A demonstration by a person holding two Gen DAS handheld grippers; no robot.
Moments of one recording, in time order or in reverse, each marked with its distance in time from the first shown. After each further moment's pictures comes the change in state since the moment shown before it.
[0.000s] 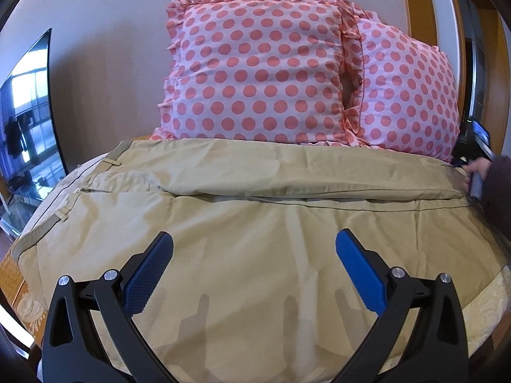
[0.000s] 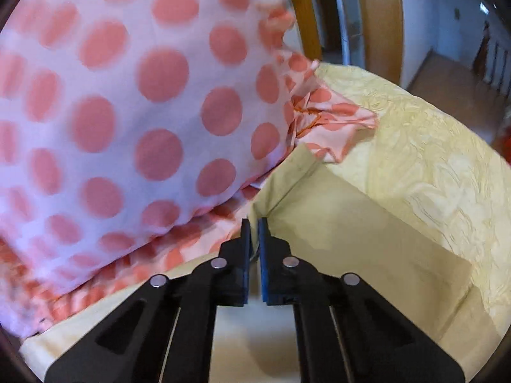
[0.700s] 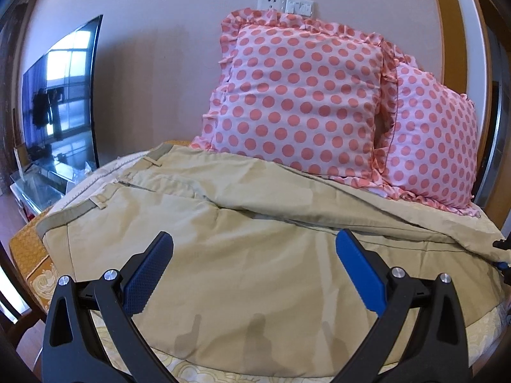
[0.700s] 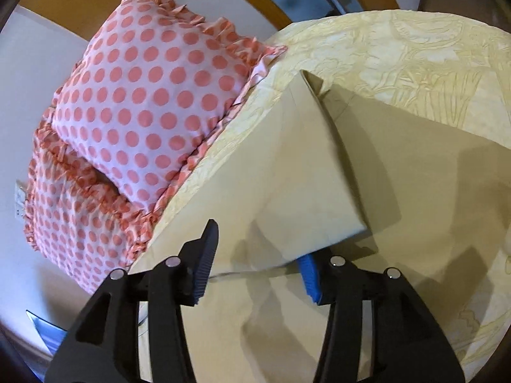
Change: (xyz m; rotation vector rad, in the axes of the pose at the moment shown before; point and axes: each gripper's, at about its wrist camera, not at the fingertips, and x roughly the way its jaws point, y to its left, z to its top) left arm -0.030 0.036 0.008 -0.166 -0.072 0.077; right arm -0.140 -0.104 -0.132 0.253 0.072 0.319
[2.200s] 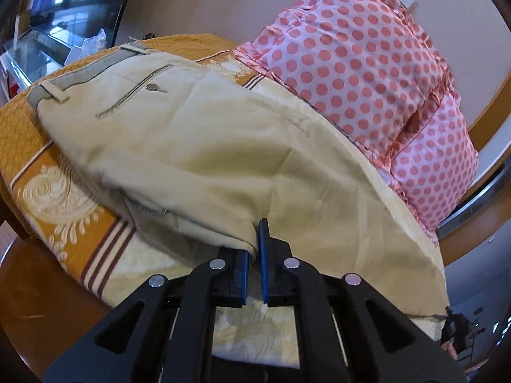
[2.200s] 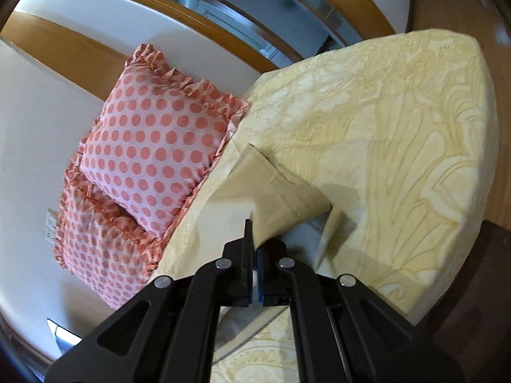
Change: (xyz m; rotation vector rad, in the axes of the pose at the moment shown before) left arm 0.027 0.142 -0.037 -0.394 0.376 -0.178; right arm -0.078 -0.110 0.008 0.065 -0.142 0.136
